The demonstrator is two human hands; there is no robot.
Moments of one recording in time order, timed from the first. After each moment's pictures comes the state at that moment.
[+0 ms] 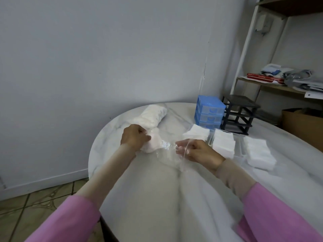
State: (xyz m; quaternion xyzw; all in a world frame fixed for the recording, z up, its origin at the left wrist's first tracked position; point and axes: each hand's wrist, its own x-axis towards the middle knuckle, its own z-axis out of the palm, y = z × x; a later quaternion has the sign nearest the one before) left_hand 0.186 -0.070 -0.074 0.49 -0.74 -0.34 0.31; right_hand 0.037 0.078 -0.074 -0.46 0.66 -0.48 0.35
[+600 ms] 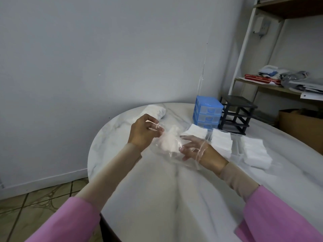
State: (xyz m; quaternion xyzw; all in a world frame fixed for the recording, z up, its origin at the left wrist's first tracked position) left_hand 0.178 -0.041 -0.060 0.30 -0.70 -0.49 0.42; right_hand 0.034 0.090 -0.072 -0.52 0.64 -0.49 0.29
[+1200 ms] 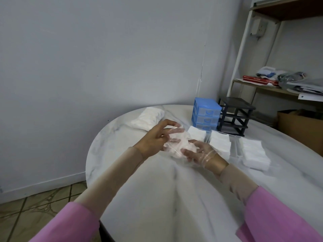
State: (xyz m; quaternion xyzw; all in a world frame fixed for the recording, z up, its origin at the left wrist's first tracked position) left_hand 0.172 -0.012 -0.050 0.16 -0.77 -0.56 0.26; right_hand 0.022 0.081 -0.078 -0.42 0.66 -0.53 0.33
